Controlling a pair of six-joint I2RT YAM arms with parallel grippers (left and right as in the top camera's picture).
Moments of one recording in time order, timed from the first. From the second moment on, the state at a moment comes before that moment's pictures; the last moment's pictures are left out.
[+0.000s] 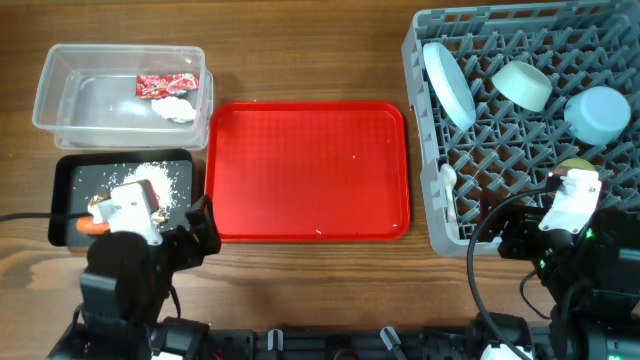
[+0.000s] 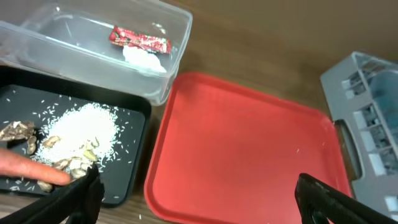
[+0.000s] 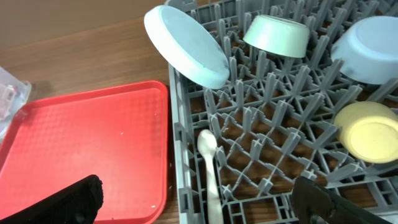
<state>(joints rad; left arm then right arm) -0.22 0.50 0.88 -0.96 -0.16 -0.43 -0.15 0.58 0.94 -1.00 -0.18 0.09</state>
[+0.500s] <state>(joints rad) -0.22 0.50 0.88 -1.01 -0.17 -0.44 -0.15 0.58 0.94 -1.00 -0.17 0.09</state>
